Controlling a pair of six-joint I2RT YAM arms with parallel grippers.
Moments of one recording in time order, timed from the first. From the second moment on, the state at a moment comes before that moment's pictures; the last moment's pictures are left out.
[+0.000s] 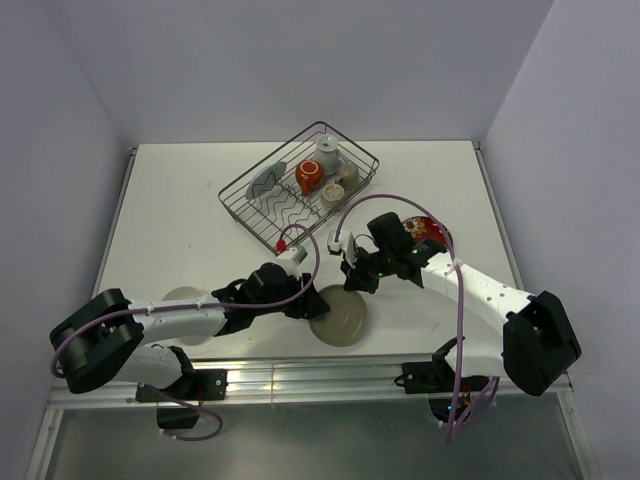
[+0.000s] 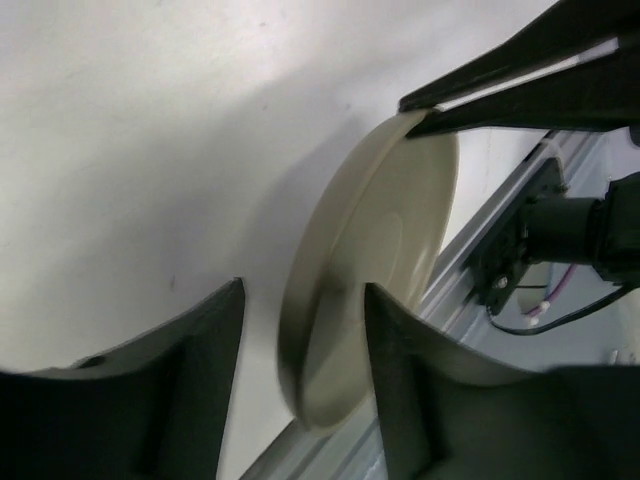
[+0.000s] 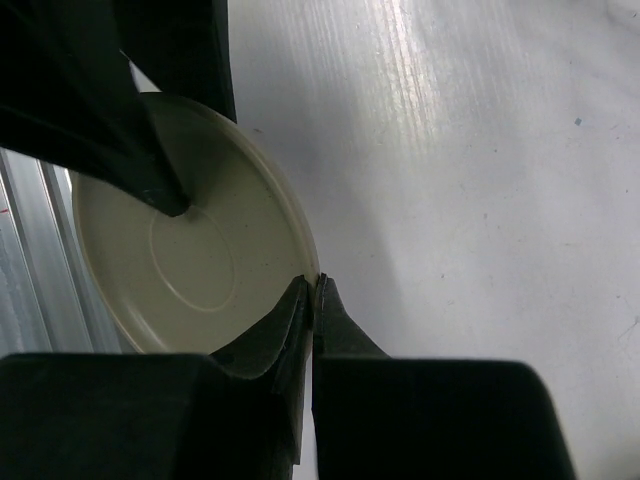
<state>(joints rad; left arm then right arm) -0.97 1.32 0.48 0.30 0.10 -0.81 0.58 1.26 0.78 -0.46 -0.56 -0.50</state>
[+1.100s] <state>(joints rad) -0.72 1.15 0.83 -0.13 0.21 -0.53 0.21 1.20 1.23 -0.72 -0.95 -0.57</state>
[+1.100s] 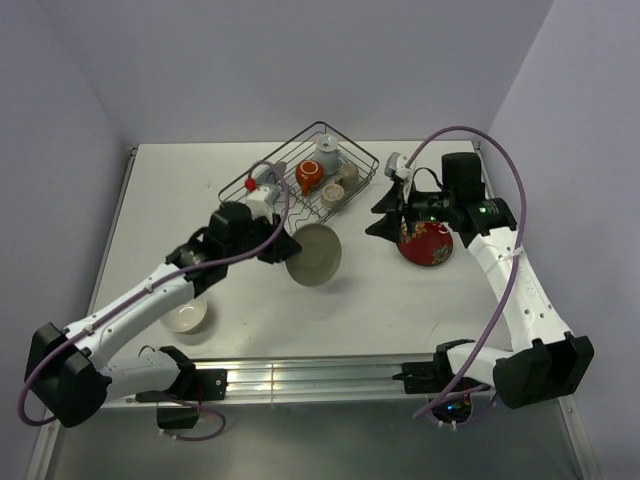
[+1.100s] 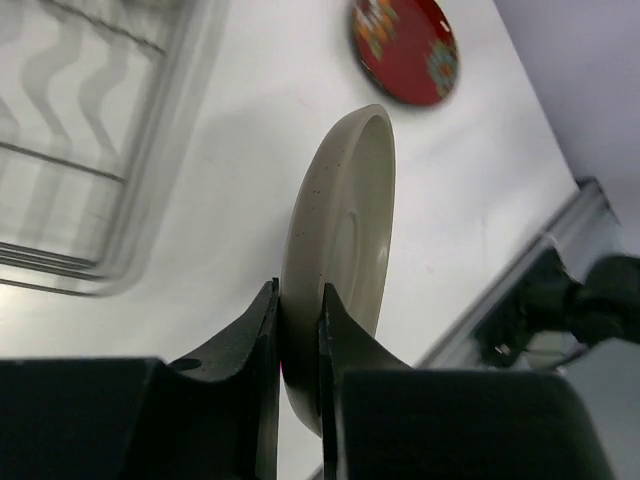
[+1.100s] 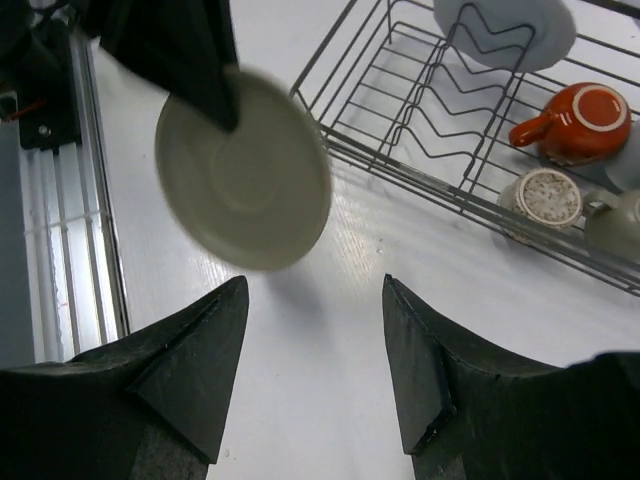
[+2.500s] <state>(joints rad) -0.42 1.68 1.53 -0.33 -0.04 0.45 0.13 1.20 0.79 -0.42 -1.03 -0.36</state>
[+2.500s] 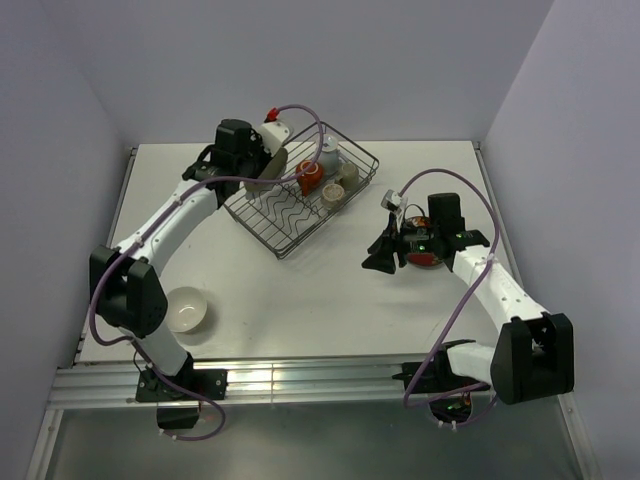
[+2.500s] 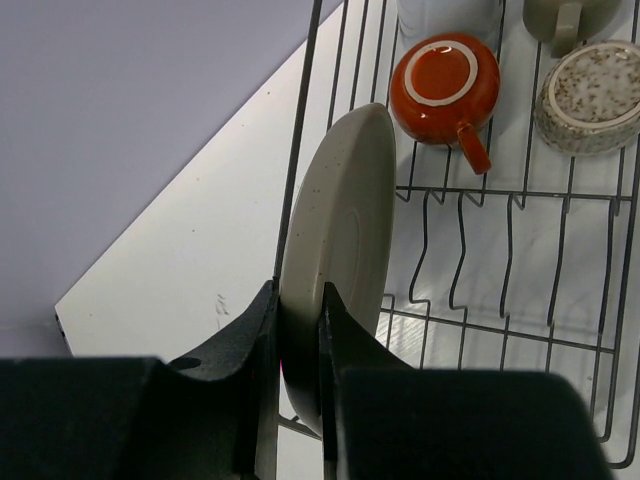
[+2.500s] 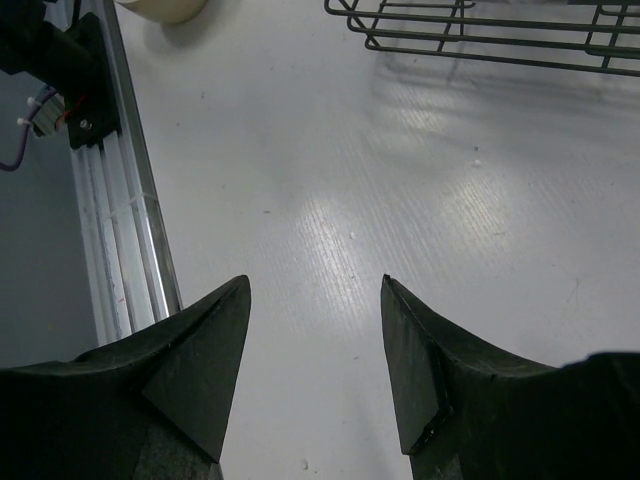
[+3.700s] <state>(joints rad) -0.43 1.80 1.53 -0.22 -0.17 0.59 0.11 1.24 0.79 -0.42 -1.04 -0.36</state>
